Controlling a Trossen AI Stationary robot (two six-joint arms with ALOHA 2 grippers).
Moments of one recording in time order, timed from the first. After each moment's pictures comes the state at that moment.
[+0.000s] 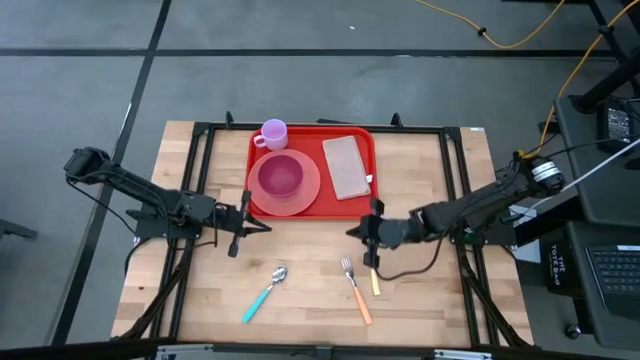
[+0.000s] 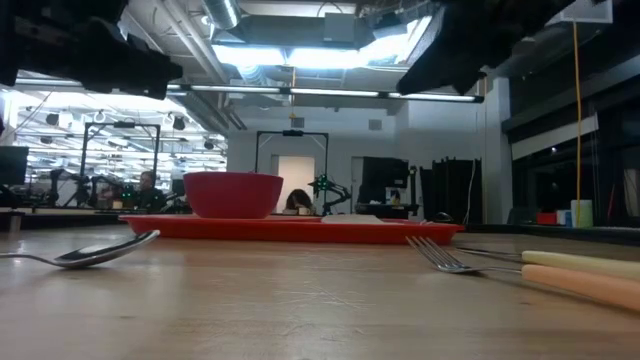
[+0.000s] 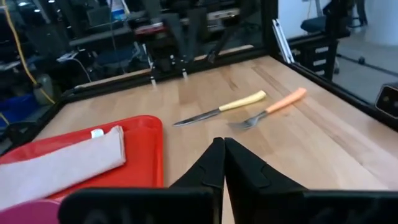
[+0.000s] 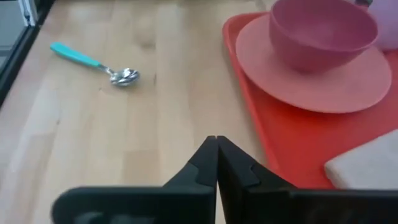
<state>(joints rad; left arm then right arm) -0.29 0.77 0.16 0.45 -0.18 0.13 0.35 1.40 0.83 -0.07 0.39 0.30</state>
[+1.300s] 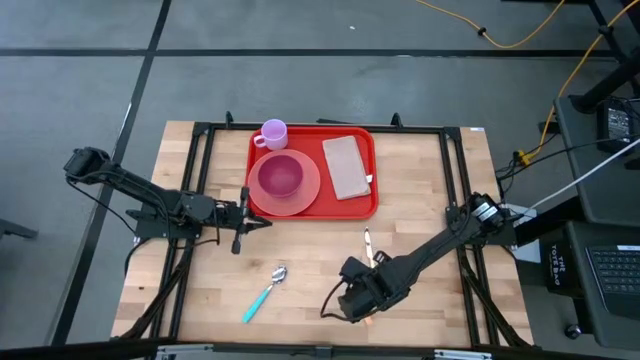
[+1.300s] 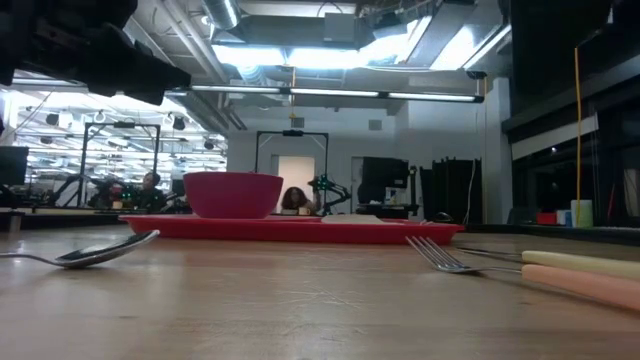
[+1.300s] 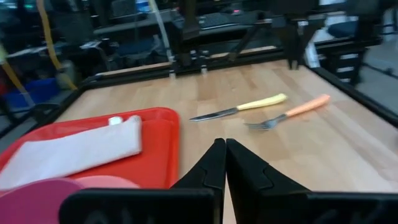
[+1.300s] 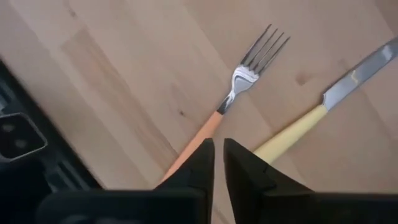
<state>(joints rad) -0.29 0.77 0.16 0.44 -0.27 0.07 0.58 2.01 1.73 -1.13 0.16 1.20</state>
